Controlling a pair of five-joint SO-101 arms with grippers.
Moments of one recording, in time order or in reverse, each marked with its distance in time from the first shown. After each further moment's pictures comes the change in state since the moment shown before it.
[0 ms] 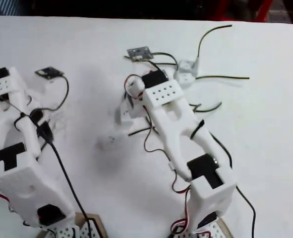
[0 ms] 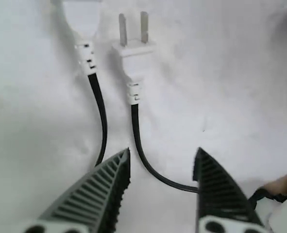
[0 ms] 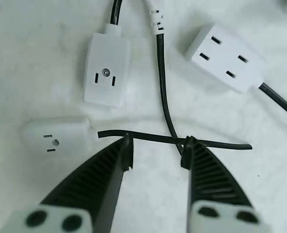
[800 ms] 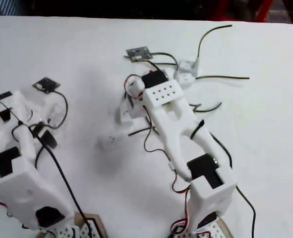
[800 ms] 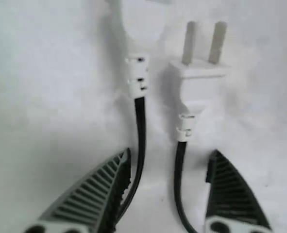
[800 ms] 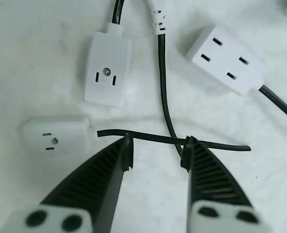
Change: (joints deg) left arm -3.2 -1.3 20.3 -29.6 0.1; right arm 0.0 -0.2 0.0 0.0 1.1
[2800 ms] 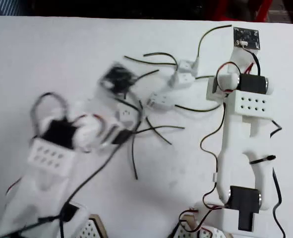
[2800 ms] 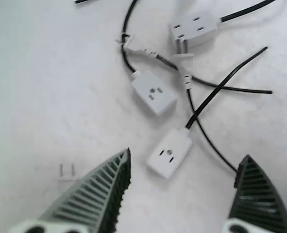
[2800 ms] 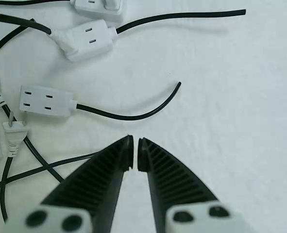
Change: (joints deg) left arm 41.8 -62.2 17.5 10.4 35.4; right arm 33.7 -22.2 11.2 -4.2 8.3
